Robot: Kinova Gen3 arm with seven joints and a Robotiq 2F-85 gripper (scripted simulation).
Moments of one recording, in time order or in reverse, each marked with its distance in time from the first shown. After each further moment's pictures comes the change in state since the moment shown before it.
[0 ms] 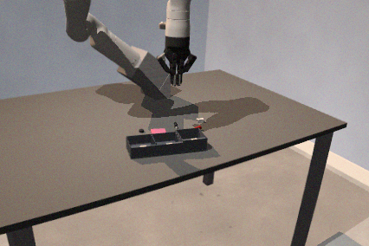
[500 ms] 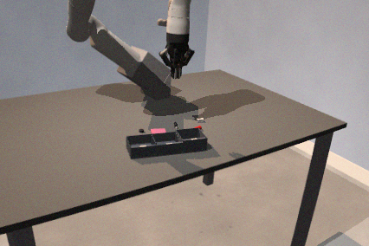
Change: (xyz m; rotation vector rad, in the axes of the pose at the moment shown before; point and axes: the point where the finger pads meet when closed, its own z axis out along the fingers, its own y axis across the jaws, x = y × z) arm 0.081 0.029 0.000 -0.006 0.041 -0.193
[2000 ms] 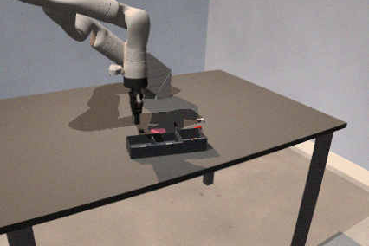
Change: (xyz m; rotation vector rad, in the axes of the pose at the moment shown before) arm -0.040 -0.169 0.122 0.051 -0.040 -1.298
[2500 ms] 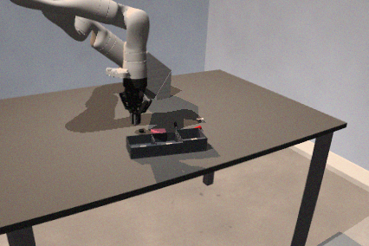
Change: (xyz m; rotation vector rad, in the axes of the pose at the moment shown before) arm 0.002 -0.001 0.000 -0.009 -0.002 -0.598
